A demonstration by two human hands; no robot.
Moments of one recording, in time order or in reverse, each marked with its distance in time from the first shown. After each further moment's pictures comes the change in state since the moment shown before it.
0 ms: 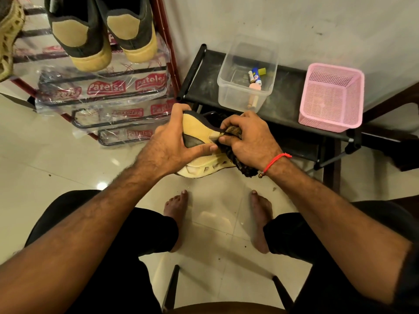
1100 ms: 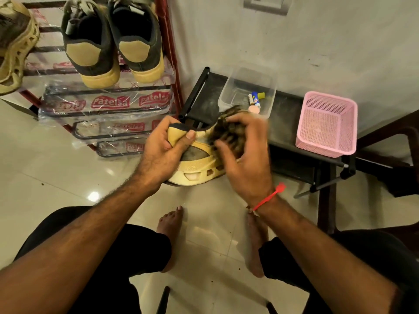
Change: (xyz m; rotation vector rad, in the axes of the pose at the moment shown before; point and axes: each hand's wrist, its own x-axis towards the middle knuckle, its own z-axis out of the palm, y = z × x) left_hand 0.007 0.000 -0.009 -0.666 0.211 -0.084; right_hand -0.013 -0.019 0.015 0.315 0.461 -0.352
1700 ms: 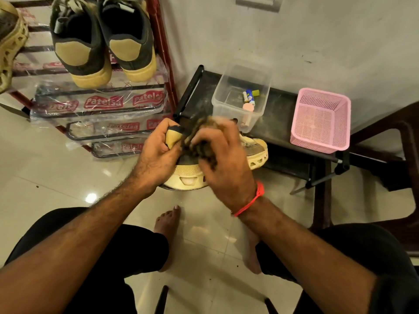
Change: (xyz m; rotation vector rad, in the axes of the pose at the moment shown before) left_hand -0.003 -0.005 0.004 -0.043 -0.073 0.018; right_hand -0.006 -0.008 0.011 -0.103 -0.070 -0.243
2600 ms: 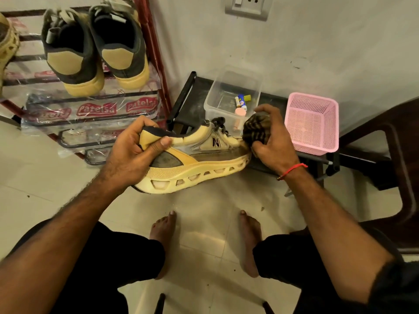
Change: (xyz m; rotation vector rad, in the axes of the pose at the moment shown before) left_hand 0.007 0.007 -0.034 0.151 -0.039 0.186; right_hand 0.017 0.109 -0.069 -0.037 -0.143 0.493
